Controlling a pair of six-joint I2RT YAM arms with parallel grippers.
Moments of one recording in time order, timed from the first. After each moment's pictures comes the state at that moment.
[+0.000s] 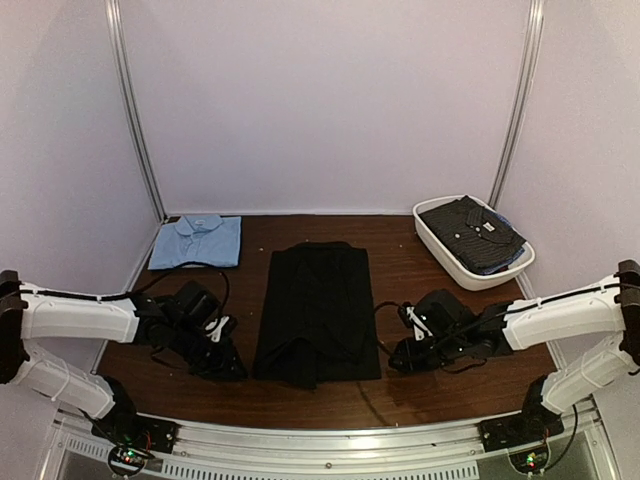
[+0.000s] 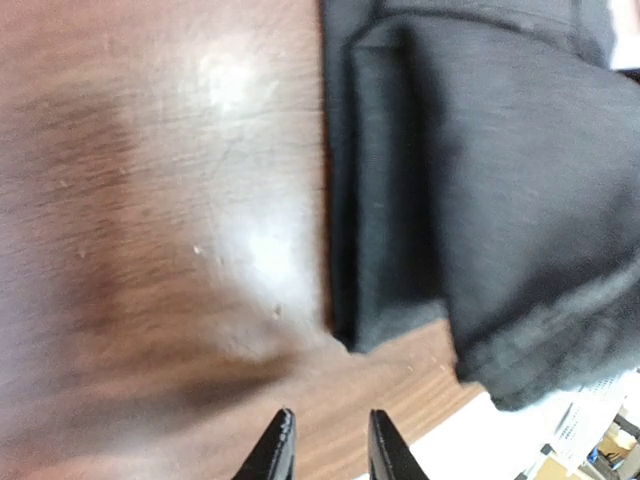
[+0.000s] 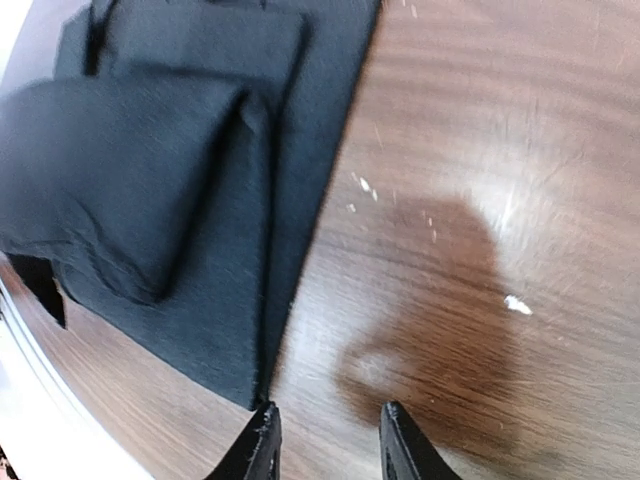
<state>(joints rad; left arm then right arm) -0.76 1.29 0.53 -0.39 0.38 -0.79 0.91 1.36 0.55 -0.16 -0.06 0.73</state>
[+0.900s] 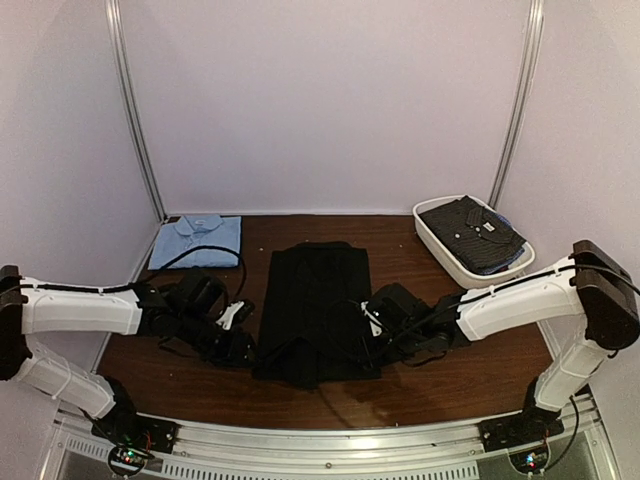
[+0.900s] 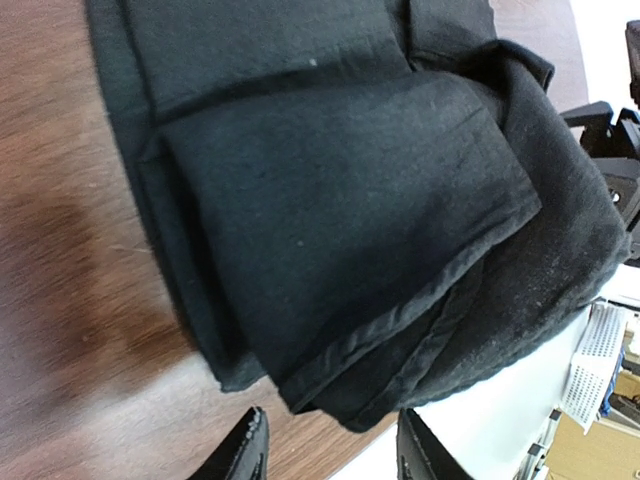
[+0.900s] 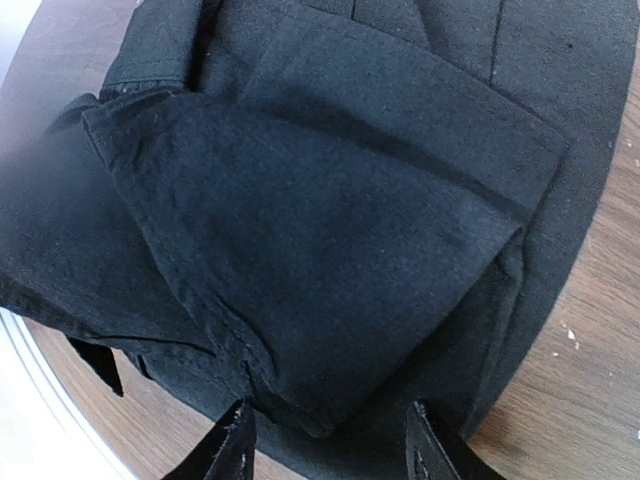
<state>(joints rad) -0.77 1.29 0.62 -0.34 0.44 -0.66 1.03 1.62 0.83 -0.16 -0.01 0.66</state>
